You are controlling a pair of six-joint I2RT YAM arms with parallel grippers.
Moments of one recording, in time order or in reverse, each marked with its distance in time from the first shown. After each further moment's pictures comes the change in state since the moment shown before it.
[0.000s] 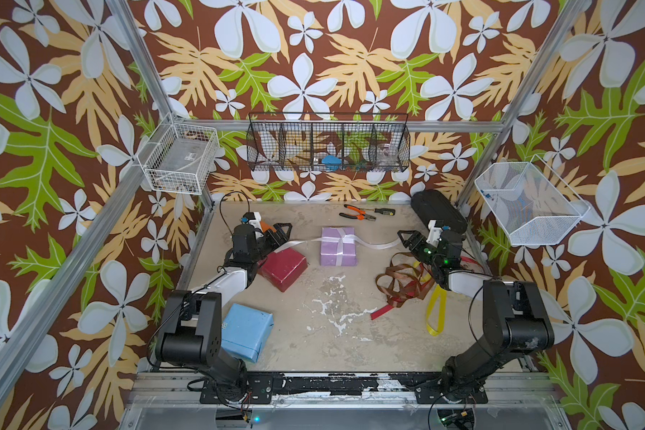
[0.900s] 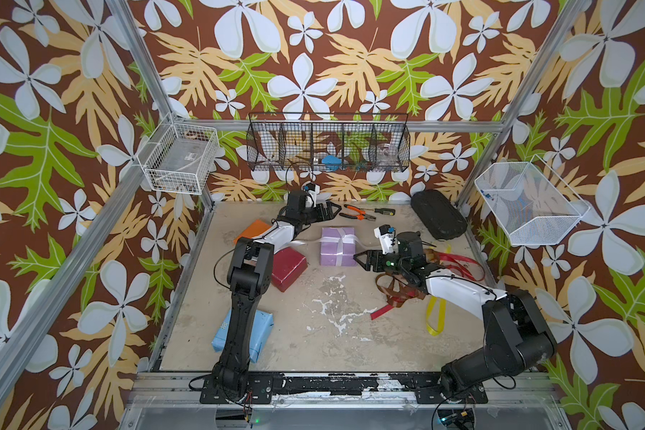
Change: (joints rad) left arm -0.208 0.851 1.029 -0.273 0.207 0.227; right arm 0.379 -0.109 0.077 -0.356 -0.001 -0.334
